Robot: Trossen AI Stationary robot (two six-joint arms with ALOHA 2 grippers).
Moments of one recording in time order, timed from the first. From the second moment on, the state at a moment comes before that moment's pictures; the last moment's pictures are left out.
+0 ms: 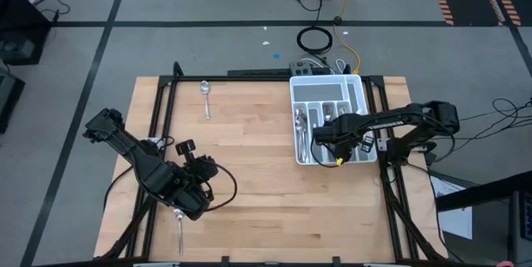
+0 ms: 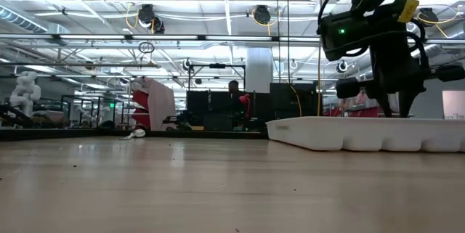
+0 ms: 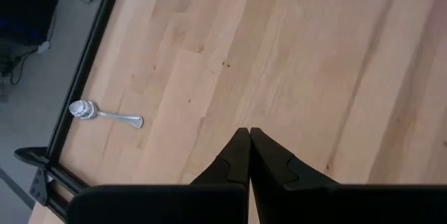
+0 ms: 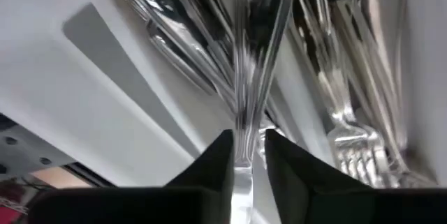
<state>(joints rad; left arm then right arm) -0.65 1.57 1.55 -1.57 -0.59 -0.95 -0.11 1.50 0.83 -1.14 0.32 -1.18</state>
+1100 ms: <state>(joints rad) -0.39 1.57 1.53 -1.57 -0.72 -1.04 -0.35 1.27 0.83 -1.21 0.34 -0.22</state>
